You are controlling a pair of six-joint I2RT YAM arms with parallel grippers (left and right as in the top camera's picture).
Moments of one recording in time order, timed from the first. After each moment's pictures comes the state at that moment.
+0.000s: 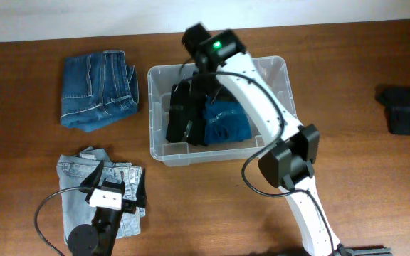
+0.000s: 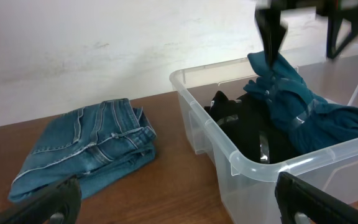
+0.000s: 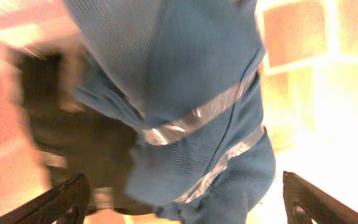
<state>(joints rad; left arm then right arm) 0.01 0.01 0.02 -0.06 0.24 0.11 0.50 2.44 2.64 -1.59 0.14 0.72</state>
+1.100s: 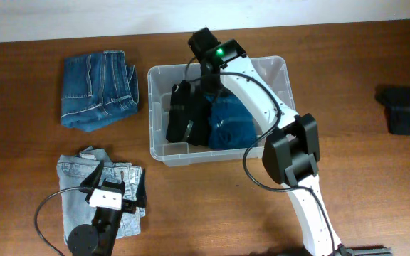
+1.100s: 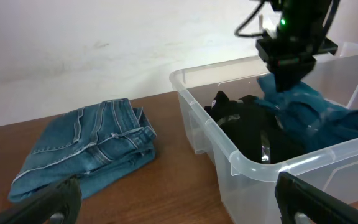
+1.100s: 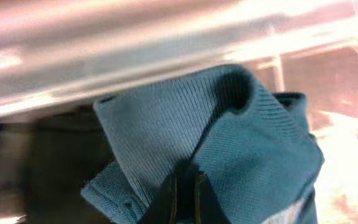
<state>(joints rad) 0.01 0.01 0.02 -0.06 0.24 0.11 0.46 2.44 2.32 -1.23 0.20 0.63</state>
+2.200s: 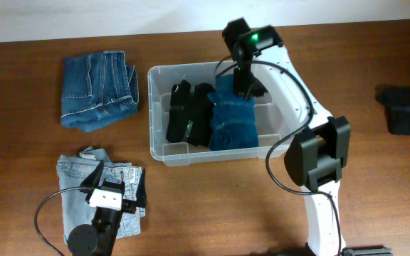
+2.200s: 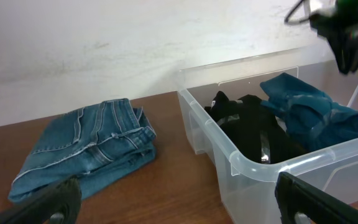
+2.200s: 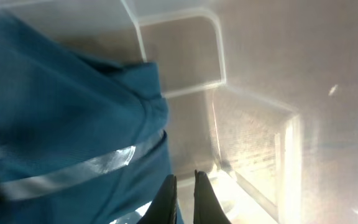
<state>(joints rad) 0.01 0.01 0.02 -0.06 0.24 0.11 0.34 2.29 2.19 -1.42 0.25 0.49</state>
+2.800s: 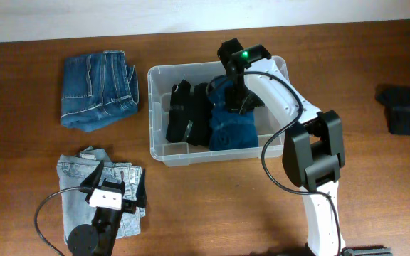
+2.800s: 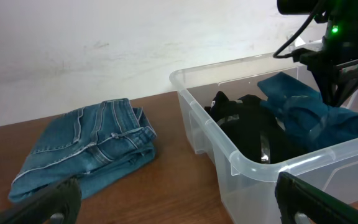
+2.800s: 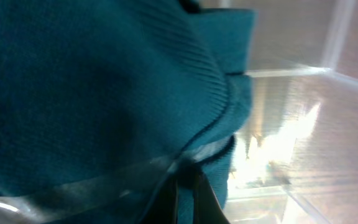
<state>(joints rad) 0.01 0.01 0.02 -0.06 0.24 0.11 0.36 2.29 2.01 -1.26 0.09 0.36</state>
